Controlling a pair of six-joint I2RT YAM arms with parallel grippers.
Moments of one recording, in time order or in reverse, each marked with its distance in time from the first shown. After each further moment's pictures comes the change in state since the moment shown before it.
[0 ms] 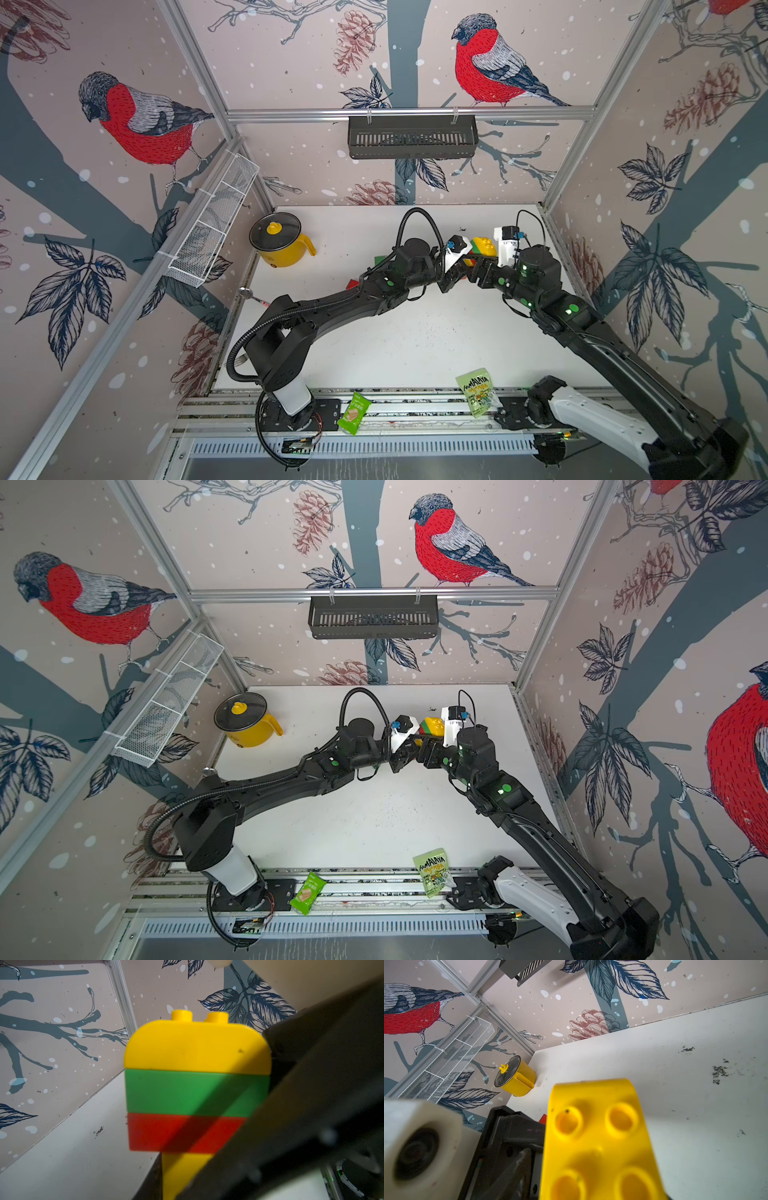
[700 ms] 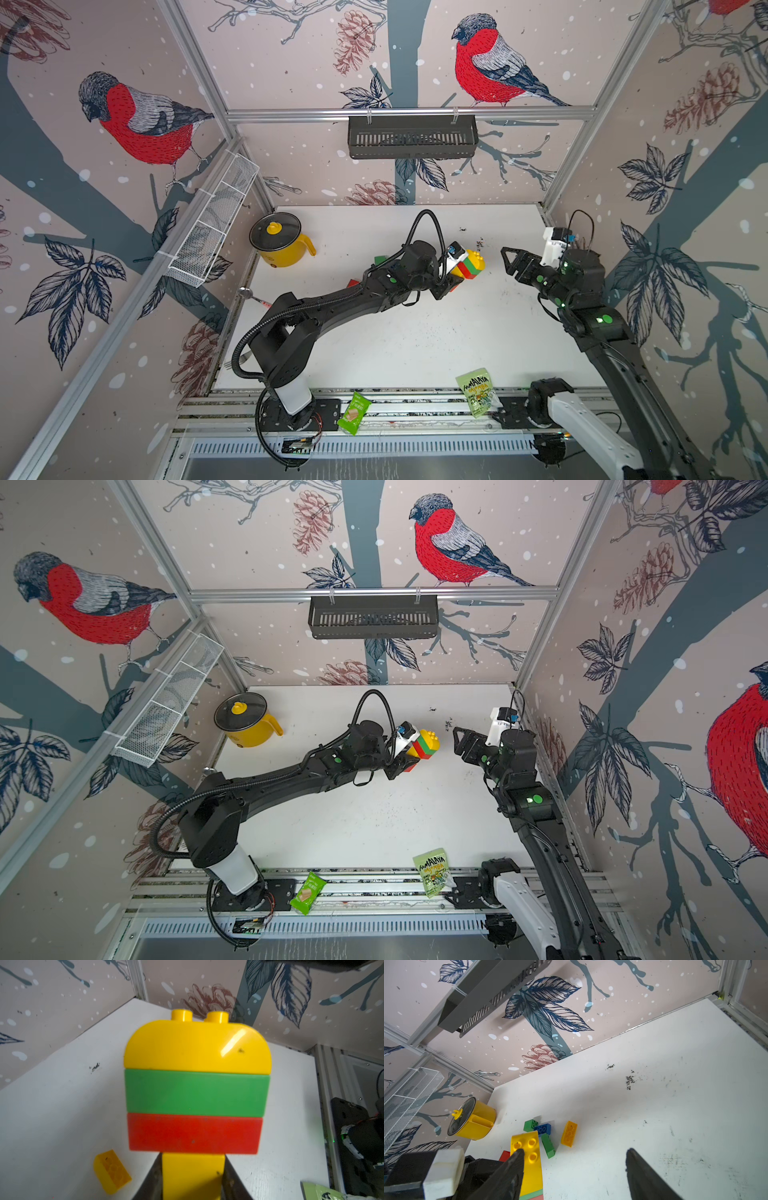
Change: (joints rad) left arm -0.002 0.032 0.041 -0.354 -0.089 -0.033; right arm -0.407 -0.121 -0.044 -0.111 -0.083 -0.032
